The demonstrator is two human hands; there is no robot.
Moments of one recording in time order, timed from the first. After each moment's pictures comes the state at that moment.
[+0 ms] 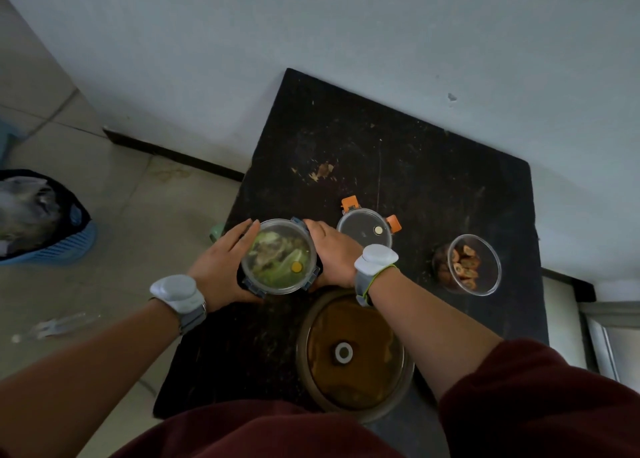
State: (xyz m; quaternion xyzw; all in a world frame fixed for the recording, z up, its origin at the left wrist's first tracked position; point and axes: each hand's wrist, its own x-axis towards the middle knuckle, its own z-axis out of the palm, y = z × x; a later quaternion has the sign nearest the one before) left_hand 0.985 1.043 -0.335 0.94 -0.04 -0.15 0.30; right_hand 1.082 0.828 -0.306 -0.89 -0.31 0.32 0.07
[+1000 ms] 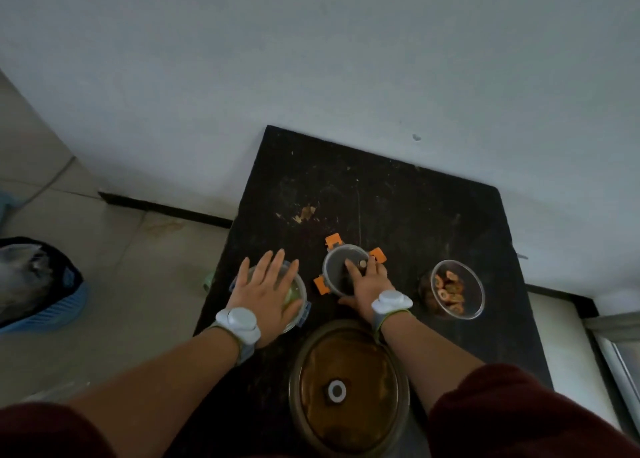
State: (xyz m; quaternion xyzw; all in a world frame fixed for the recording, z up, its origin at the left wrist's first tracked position) left_hand 1.014 0.971 -0.316 0.99 -0.09 -0.11 0.04; right_hand 1.092 0.753 -0.325 -0.94 -0.08 0.31 -0.06
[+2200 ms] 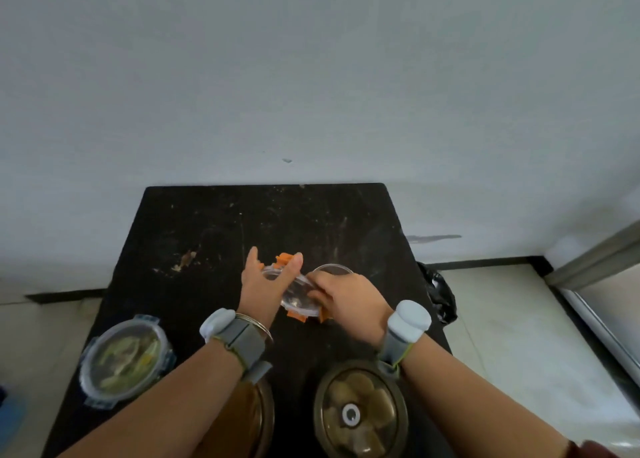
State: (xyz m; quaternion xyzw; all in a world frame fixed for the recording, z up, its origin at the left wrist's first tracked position) left_hand 1.065 0.717 -0.207 0.73 0.20 -0.10 0.64; right_hand 1.045 0.564 -0.179 -0.95 -0.22 0.09 0.20
